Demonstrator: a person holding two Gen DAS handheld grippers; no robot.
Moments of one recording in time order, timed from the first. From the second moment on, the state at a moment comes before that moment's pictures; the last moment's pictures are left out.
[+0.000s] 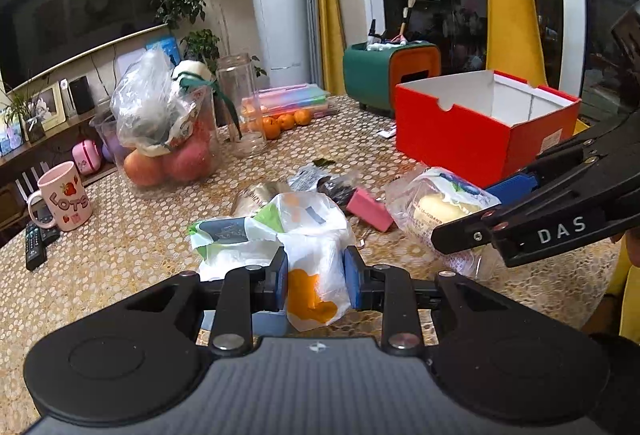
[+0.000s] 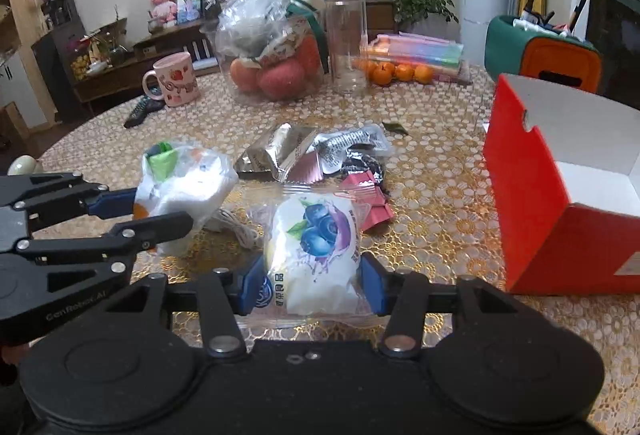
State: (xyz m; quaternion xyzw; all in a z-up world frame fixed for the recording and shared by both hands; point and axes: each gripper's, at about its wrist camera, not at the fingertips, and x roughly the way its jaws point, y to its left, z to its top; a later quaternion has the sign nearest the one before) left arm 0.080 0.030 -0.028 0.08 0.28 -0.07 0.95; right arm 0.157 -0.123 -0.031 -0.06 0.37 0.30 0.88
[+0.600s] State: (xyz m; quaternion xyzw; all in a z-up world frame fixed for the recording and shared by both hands) left arm 0.063 -0.060 0.028 0.11 0.24 -0.14 0.96; right arm 0.127 -0.215 0.024 -0.04 0.33 0.29 0.90
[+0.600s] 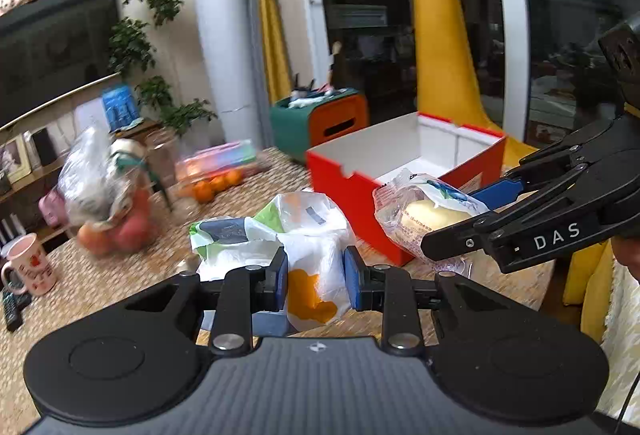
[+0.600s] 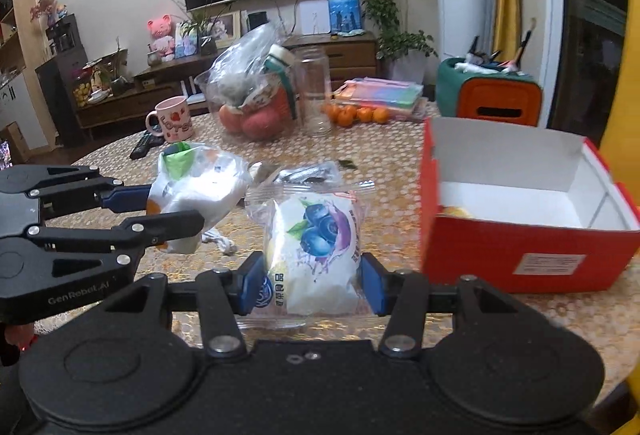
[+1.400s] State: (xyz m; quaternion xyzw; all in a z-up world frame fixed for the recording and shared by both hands) left arm 0.147 -0.194 0.039 0.17 0.21 -0.23 0.93; right arm 0.200 -0.333 0.044 -0.05 0.30 0.20 0.93
